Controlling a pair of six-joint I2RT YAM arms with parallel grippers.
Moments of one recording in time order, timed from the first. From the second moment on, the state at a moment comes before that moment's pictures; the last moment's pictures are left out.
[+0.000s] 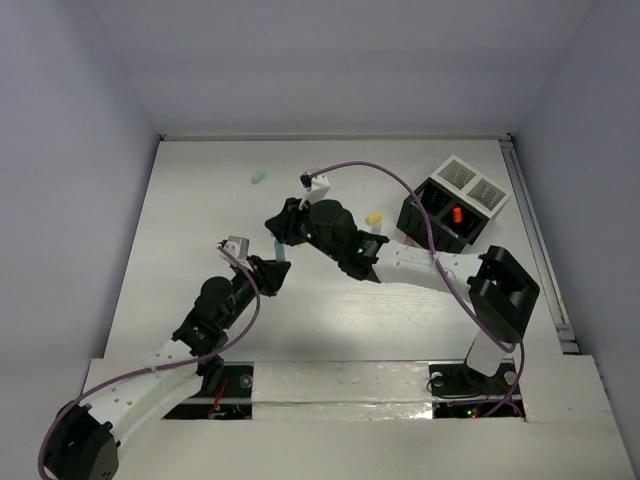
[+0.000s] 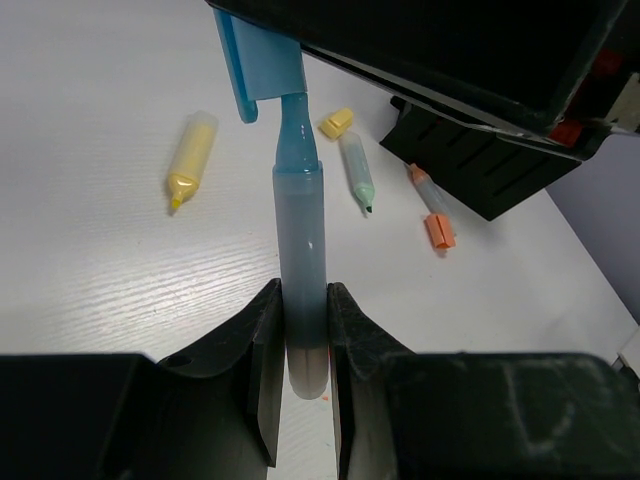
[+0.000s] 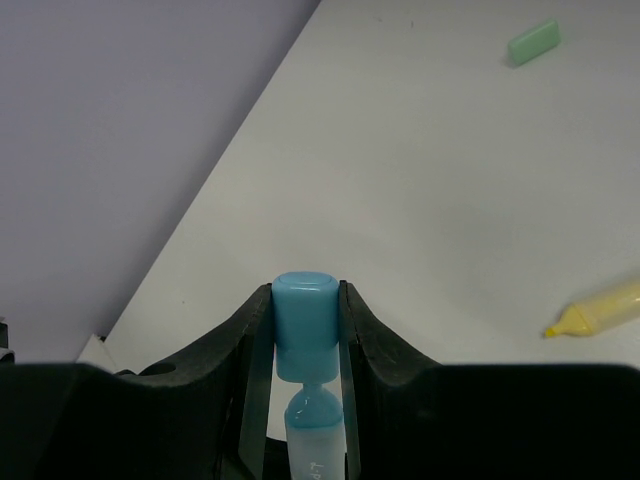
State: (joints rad) left arm -0.60 0.58 0.12 0.39 -0.03 -0.53; right arm 1.00 1.73 1.25 0.31 0.22 0.58
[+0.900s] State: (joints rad) left arm -0.61 0.55 0.12 0.32 -0.07 -0.53; right arm 1.04 1.73 1.13 0.45 0.24 0.59
